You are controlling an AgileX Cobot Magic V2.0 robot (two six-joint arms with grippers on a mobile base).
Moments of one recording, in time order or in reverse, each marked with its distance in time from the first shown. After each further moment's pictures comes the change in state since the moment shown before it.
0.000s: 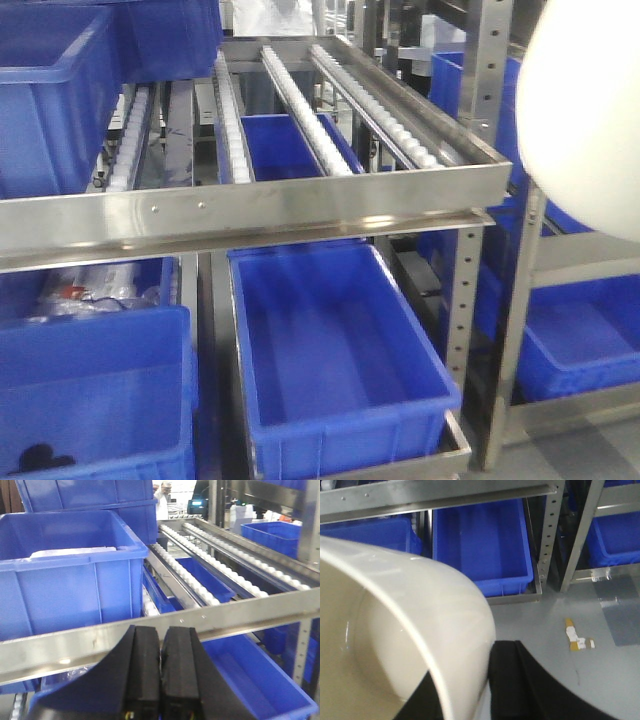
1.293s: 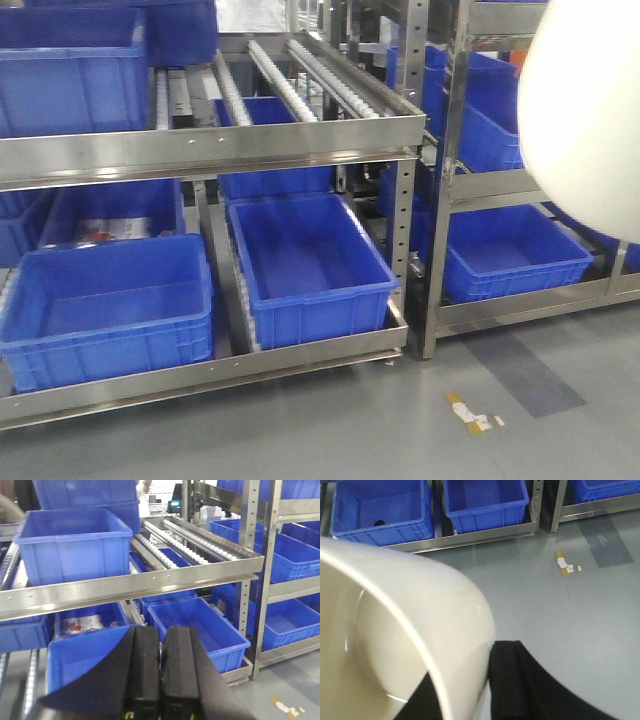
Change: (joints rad) left arm 0.000 0.000 0.000 0.000 0.000 0.000; right arm 0.000 0.000 0.000 0.000 -0.002 0.000
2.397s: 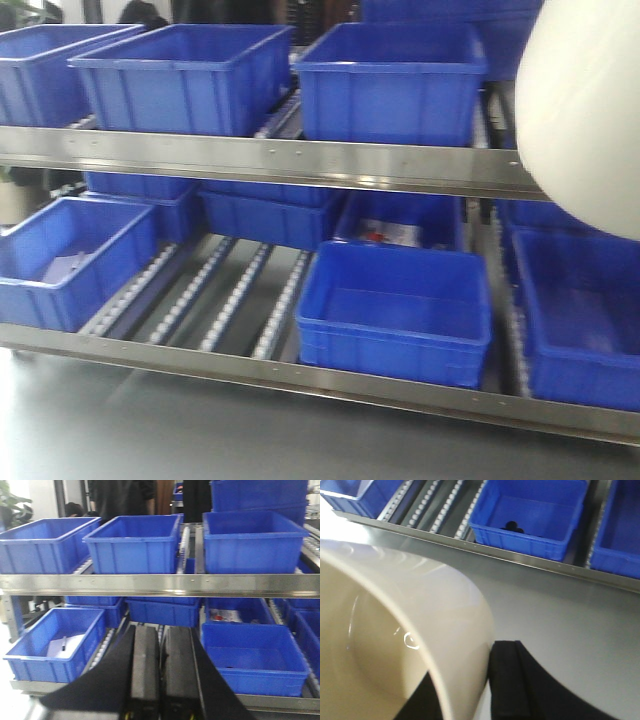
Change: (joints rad) left arm 0.000 0.000 0.000 0.000 0.000 0.000; right arm 0.000 0.000 0.000 0.000 0.000 0.000
